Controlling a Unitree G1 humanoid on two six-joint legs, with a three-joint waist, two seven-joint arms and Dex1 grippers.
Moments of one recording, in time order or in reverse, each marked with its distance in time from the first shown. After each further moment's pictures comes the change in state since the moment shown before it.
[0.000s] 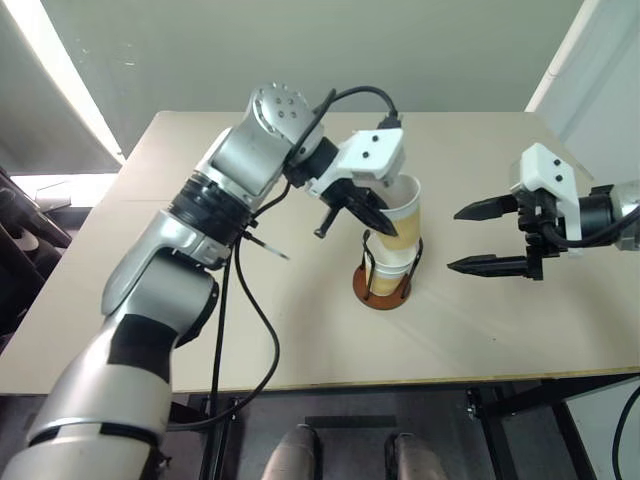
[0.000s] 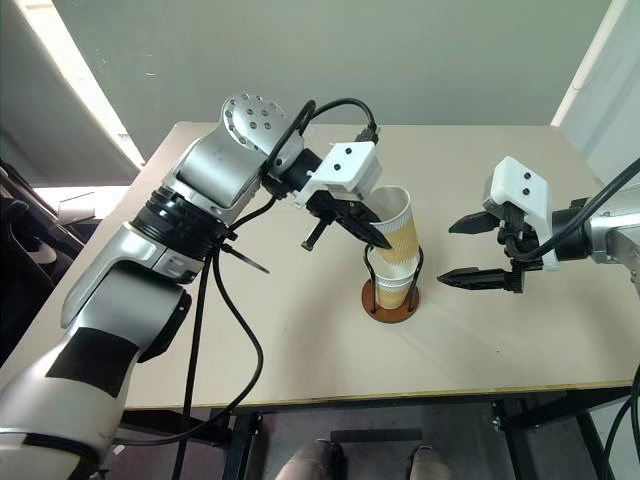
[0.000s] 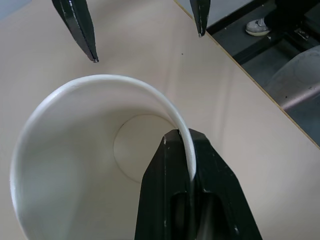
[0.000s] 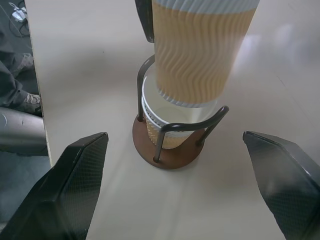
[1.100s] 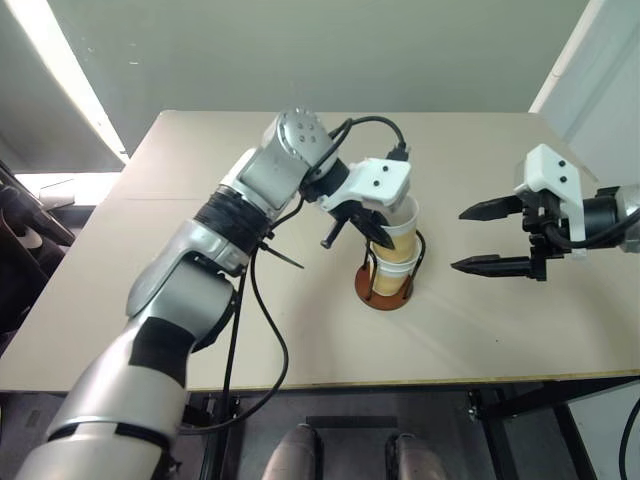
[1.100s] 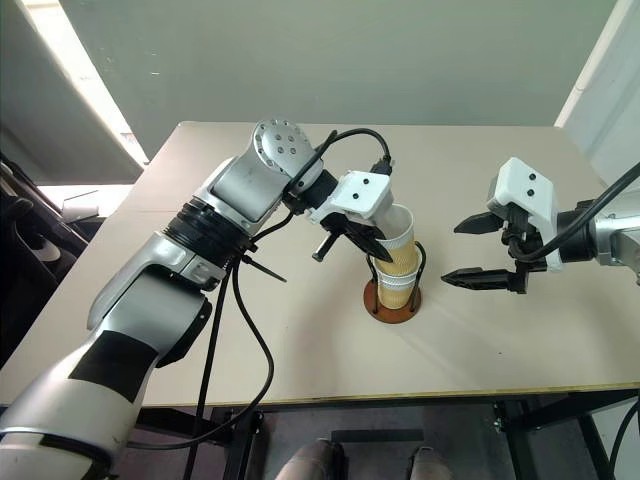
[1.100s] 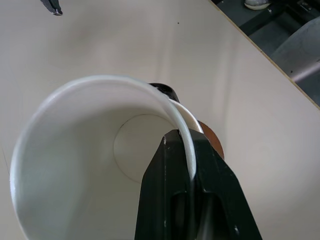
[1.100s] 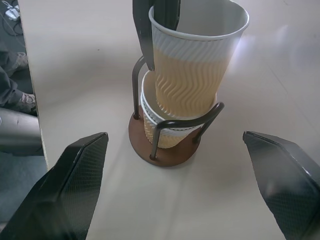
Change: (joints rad) left arm 0.018 -0.090 -0.015 0.135 0.147 -0.135 -0.001; right arm 0.022 -0.021 -0.013 -0.006 0.014 -0.001 -0.027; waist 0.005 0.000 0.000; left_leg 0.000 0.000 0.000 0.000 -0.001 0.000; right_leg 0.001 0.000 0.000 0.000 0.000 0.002
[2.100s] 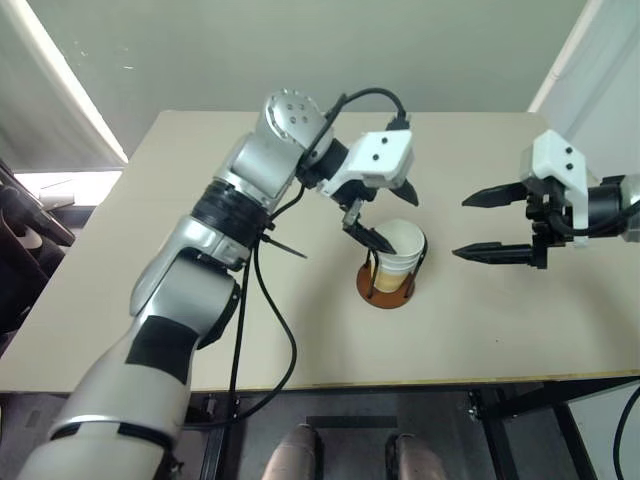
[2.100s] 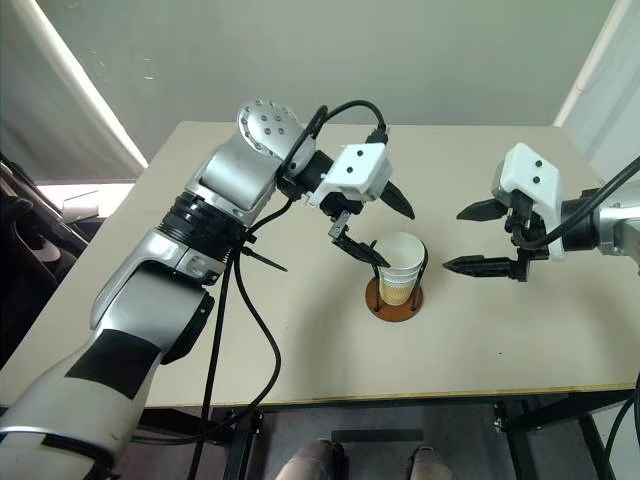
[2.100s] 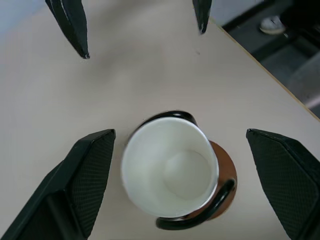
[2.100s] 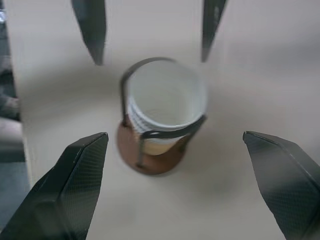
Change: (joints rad) left arm 0.009 0.013 0.155 -0.067 -0.031 0.103 0.014; right arm -0.066 0.022 0.016 0.079 -0.039 -0.065 0.002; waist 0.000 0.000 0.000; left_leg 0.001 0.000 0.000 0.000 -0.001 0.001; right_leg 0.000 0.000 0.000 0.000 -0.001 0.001
